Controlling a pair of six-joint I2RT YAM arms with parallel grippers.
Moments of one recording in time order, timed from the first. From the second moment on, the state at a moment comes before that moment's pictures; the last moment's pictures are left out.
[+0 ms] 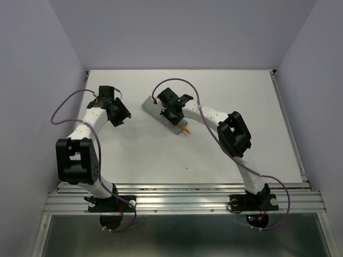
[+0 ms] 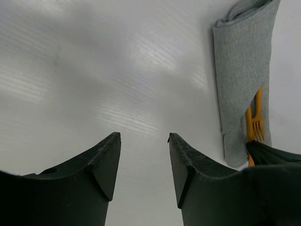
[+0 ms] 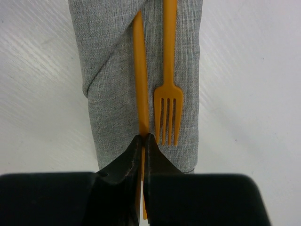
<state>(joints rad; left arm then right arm) -0.03 1.50 1.09 -0.57 0.05 -0.66 0.76 2.27 1.93 -0.76 0.18 -0.15</state>
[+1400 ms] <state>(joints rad) -0.11 2.38 2.00 -0.63 0.18 -0.59 0.76 2.46 2.22 -0.81 0.15 -0.18</state>
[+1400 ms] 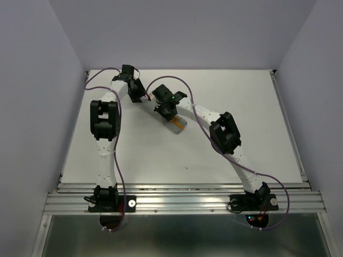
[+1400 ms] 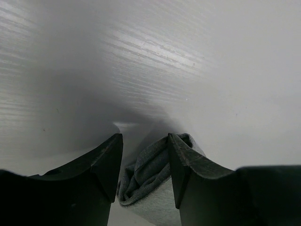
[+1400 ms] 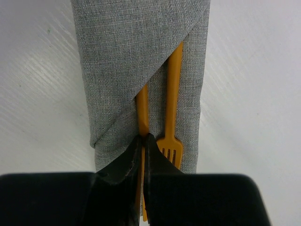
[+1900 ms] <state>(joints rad) -0.13 2.38 1.98 -0.59 0.23 -0.59 0.76 2.47 2.26 -0.81 0.13 -0.19</state>
